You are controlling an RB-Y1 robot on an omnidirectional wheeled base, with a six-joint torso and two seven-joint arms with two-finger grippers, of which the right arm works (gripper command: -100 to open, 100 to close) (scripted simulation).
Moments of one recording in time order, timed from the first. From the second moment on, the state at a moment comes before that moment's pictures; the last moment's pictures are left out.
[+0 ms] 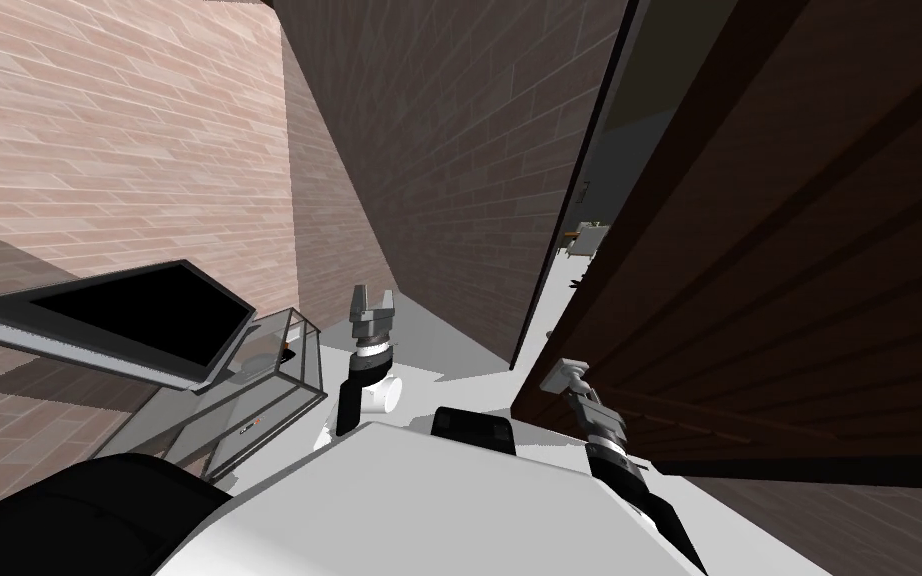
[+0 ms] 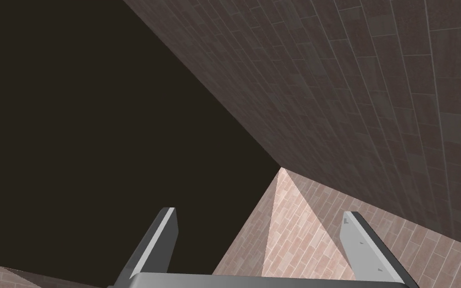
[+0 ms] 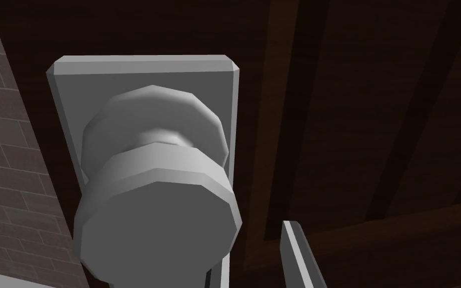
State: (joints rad) arm 0.62 -0.37 0.14 -1.70 -1.04 -0.54 -0.90
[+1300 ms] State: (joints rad) arm 0.70 -0.42 0.12 -1.78 -1.10 -0.50 -0.90
